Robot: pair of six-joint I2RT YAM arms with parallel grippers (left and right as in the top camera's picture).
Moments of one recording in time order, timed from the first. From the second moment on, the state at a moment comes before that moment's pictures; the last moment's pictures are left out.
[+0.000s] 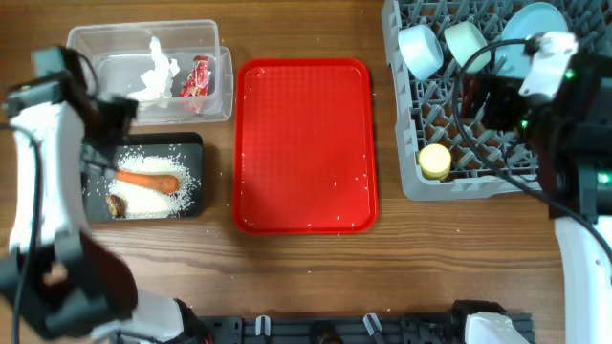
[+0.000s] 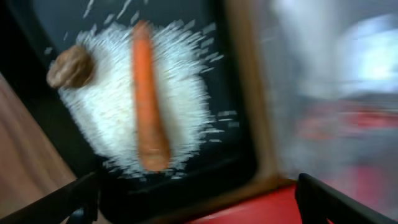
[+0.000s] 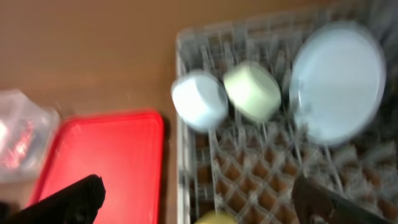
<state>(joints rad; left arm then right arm) 0.31 1.69 1.51 -1.15 0.03 -1.00 -0.08 1.17 1.33 -0.72 -0.15 0.09</state>
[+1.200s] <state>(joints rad) 0.31 1.47 1.54 -1.09 0.04 -1.00 -0.08 0.69 0.96 -0.44 -0.05 0.20</state>
